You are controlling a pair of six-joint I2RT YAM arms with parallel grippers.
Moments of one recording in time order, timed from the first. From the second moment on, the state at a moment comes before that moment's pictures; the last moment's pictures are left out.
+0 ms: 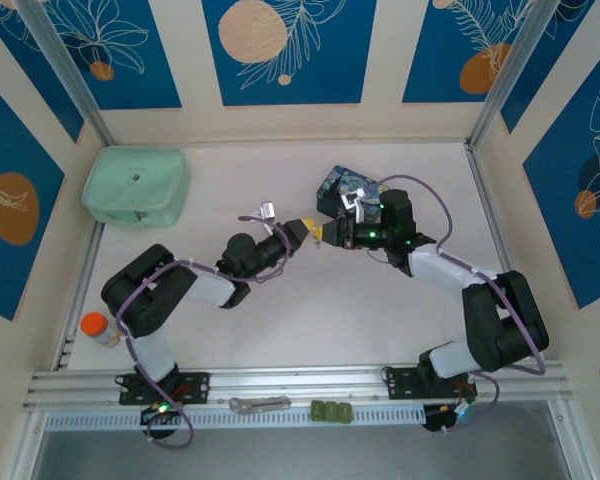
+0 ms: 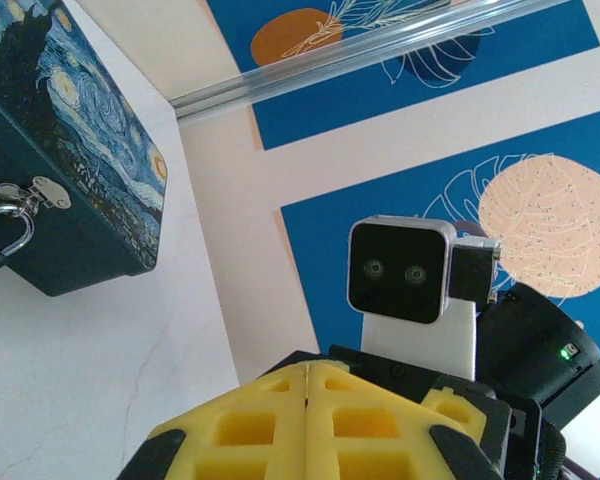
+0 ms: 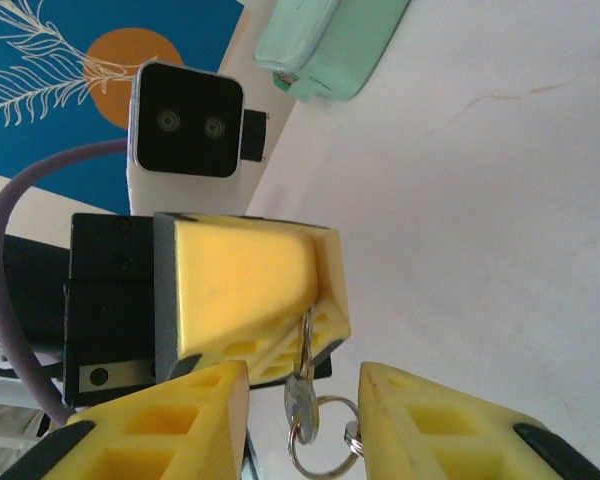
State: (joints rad) left arm -0.73 1.78 0.63 1.26 0.19 -1.31; right arm 0.34 1.43 0.74 0.25 -0.93 0.65
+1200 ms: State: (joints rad) left arm -0.75 1.78 0.63 1.26 0.08 -1.33; right arm 0.34 1.48 0.72 0.32 -0.93 0.71
